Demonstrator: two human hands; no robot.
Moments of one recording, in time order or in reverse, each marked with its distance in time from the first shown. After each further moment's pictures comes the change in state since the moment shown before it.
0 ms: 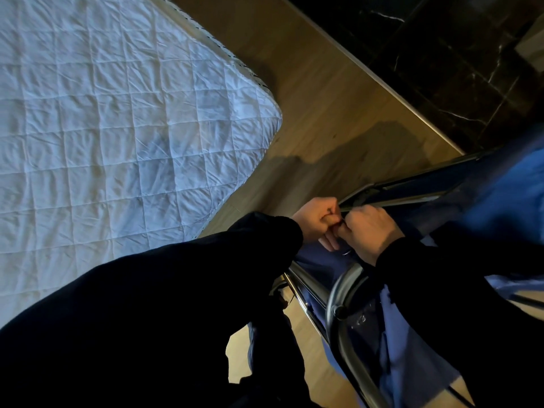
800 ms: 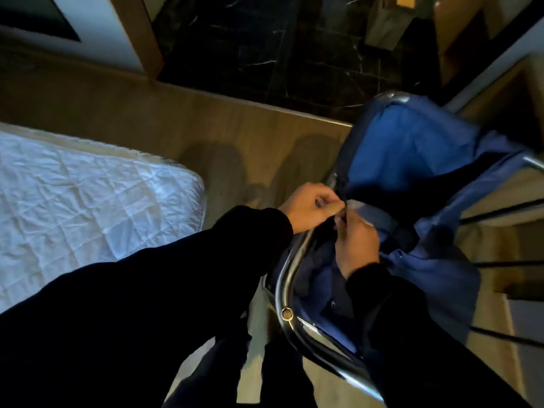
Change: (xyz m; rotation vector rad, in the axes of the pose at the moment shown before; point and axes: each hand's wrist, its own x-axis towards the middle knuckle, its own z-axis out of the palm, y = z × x) left_hand 0.041 0.111 0.095 0.490 -0.173 0.323; right_hand -0.089 0.053 0.046 0.719 0.735 0.725
